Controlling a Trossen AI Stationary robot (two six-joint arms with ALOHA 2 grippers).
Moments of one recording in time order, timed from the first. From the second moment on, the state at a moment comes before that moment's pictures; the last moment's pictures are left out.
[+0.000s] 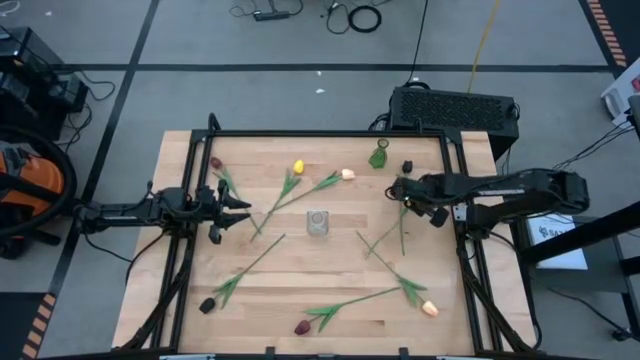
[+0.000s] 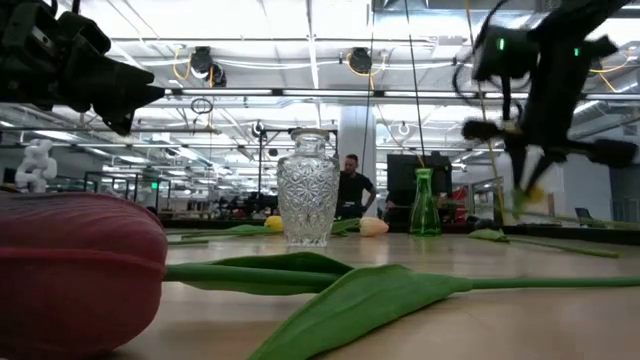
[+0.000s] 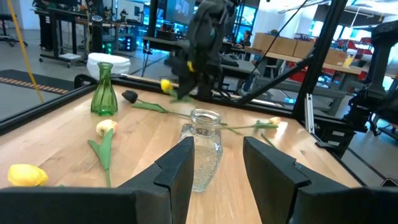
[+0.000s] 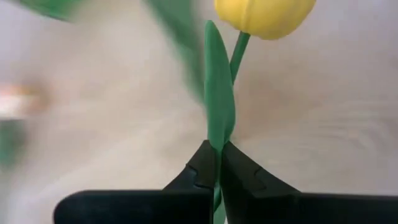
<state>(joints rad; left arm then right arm) 0.02 0.00 0.02 -0.02 0.02 -0.18 -0.18 1.11 0.63 -0.78 0.21 1.94</state>
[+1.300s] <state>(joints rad) 0.02 0.00 0.02 -0.02 0.02 -0.18 -0.37 1.13 1.17 -0.34 0.86 0.27</state>
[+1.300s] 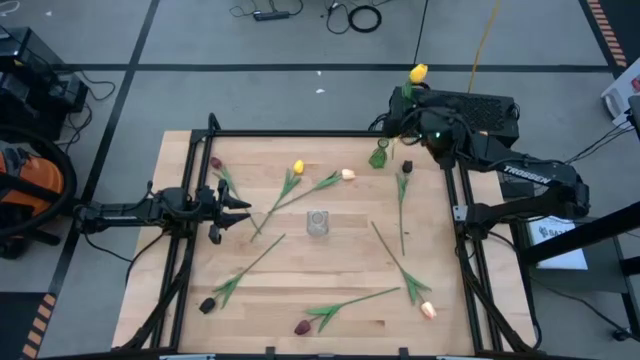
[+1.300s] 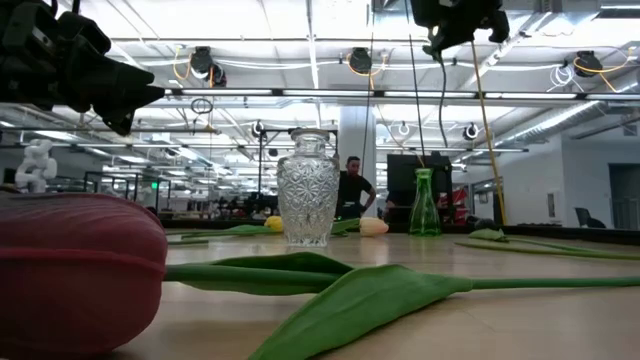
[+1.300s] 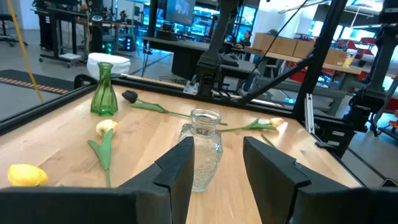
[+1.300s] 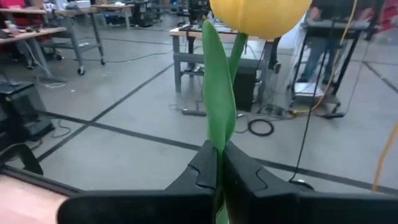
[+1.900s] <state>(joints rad) 0.02 0.00 0.02 -0.02 0.02 -0.18 -0.56 1.19 1.08 -0.08 0.62 0.19</state>
